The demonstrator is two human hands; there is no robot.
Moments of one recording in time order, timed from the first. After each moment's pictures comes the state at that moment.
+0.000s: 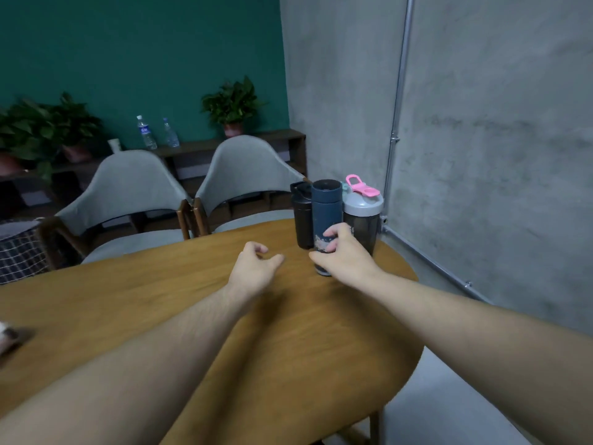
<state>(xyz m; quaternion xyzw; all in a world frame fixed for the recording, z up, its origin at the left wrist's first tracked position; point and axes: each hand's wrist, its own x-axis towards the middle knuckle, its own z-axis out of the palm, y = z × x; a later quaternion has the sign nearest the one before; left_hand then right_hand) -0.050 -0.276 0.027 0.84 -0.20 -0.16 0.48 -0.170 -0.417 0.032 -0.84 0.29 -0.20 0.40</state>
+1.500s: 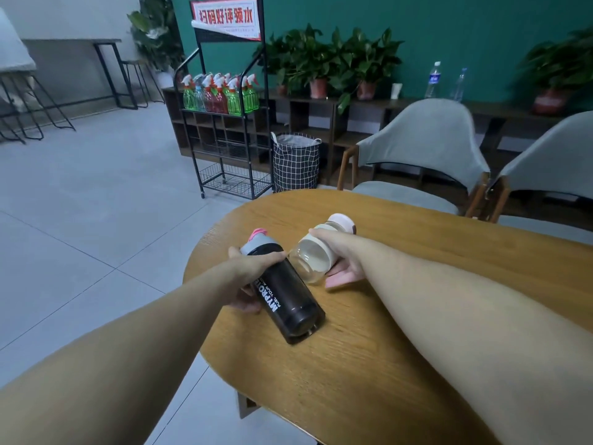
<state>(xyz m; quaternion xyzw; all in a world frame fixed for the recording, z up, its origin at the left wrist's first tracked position) 0.098 0.259 -0.004 0.79 0.28 -0.18 0.51 0.158 0.073 0.004 -0.76 0.22 0.29 0.54</state>
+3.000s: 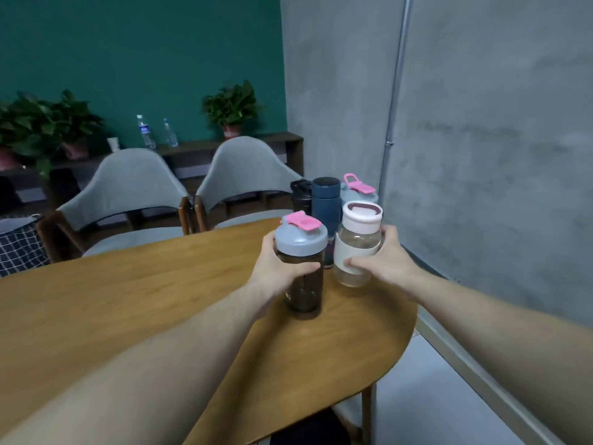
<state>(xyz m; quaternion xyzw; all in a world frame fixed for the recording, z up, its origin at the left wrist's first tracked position) -0.094 -0.256 0.026 0.71 -0.27 -0.25 0.60 -0.232 -0.432 0.020 -0.78 0.35 -0.24 0.47</state>
